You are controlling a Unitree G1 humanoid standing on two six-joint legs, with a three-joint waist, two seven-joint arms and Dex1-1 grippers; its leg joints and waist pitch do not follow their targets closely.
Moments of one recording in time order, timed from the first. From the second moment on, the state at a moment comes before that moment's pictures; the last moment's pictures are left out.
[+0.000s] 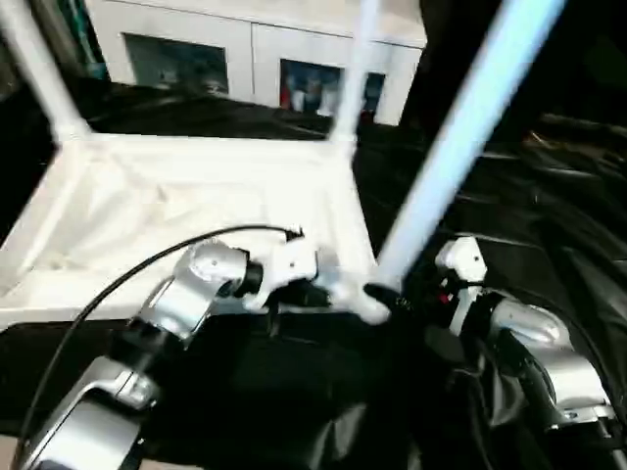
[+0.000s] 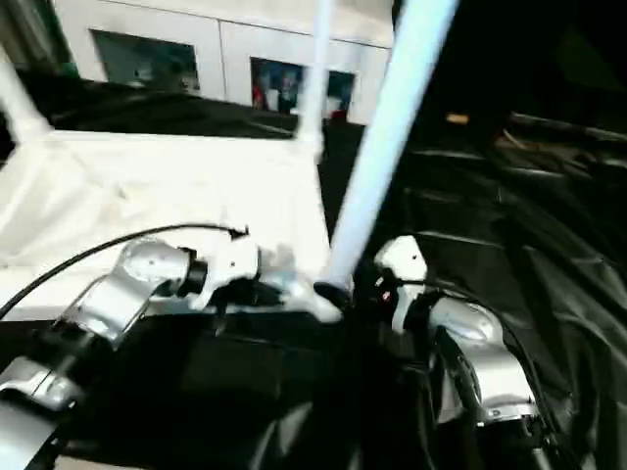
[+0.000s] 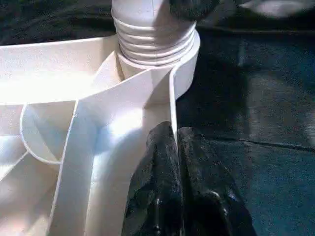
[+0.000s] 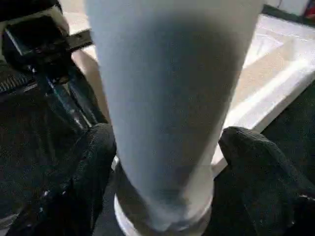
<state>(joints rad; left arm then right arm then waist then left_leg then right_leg) -0.61 0.38 -0.39 0.45 0.06 0.08 -1.22 -0.21 -0.40 0.10 0.16 0.30 0.17 0.88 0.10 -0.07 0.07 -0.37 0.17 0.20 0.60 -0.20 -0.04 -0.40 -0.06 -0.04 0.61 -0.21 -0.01</state>
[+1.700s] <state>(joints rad) -0.76 0.09 -0.35 0.76 0.14 0.23 -0.73 -0.45 -0.05 -0.01 0.52 0.11 0.14 0.15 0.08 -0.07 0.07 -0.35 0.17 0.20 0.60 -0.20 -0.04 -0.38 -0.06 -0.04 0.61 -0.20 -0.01</state>
